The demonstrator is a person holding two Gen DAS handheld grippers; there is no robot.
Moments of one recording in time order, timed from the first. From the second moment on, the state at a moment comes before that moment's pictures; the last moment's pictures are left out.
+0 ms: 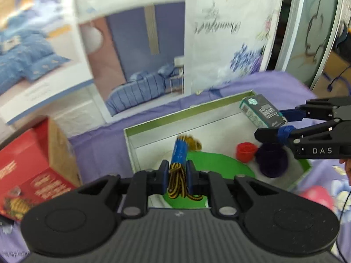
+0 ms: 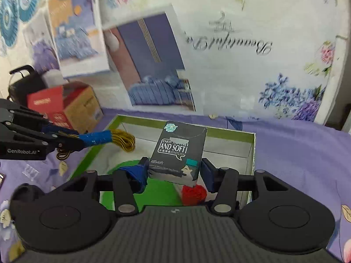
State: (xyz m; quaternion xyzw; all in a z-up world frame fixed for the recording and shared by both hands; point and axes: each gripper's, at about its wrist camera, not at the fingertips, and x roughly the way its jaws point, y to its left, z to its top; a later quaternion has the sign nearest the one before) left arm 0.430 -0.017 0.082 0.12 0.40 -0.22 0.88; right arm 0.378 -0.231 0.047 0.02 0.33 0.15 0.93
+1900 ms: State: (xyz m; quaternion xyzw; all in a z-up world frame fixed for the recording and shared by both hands) left arm 0.197 0.054 0.046 -0.02 0.41 -0.20 0.89; right arm 0.091 -0.116 -0.034 0.01 0.29 0.19 0.94
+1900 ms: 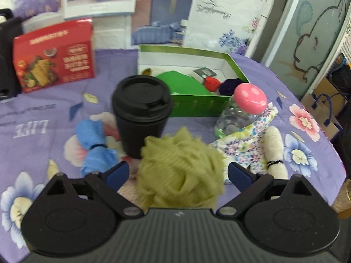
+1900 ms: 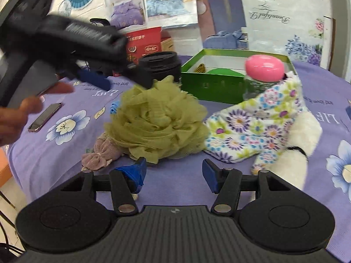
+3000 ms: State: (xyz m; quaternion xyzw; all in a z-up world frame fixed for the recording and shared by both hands) left arm 0.239 0.046 0.017 -0.06 0.50 -0.22 0.83; right arm 0.167 -0.103 -0.060 0.04 0.31 0.26 0.91
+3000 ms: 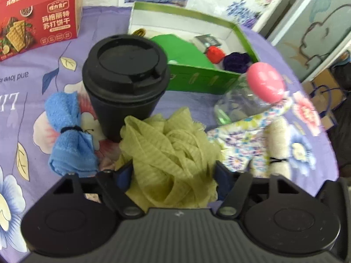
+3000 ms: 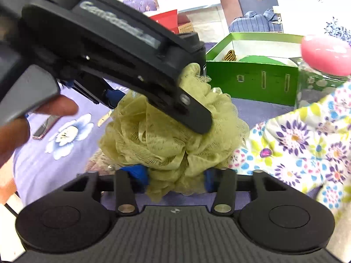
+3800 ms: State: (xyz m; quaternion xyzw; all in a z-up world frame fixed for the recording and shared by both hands) left arm 0.399 -0.040 0.130 -0.05 0.38 -0.23 0.89; right arm 0.341 -0.184 0.068 -0.07 0.28 0.21 0.94
